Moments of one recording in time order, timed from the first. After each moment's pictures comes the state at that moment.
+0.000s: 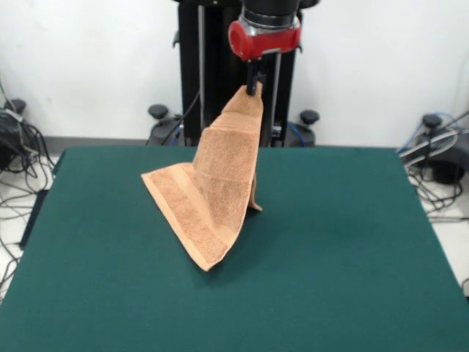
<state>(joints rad) -0.28 -0.83 -0.02 2.16 -0.08 0.23 0.94</state>
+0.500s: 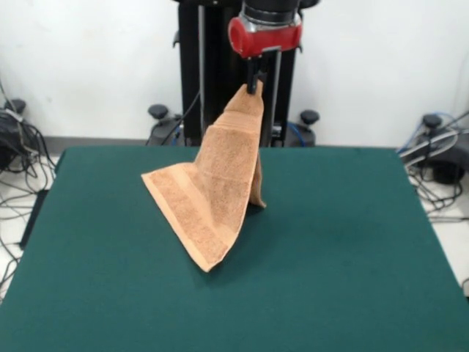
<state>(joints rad) -0.27 -0.86 -0.02 2.15 -0.05 0.24 0.94</state>
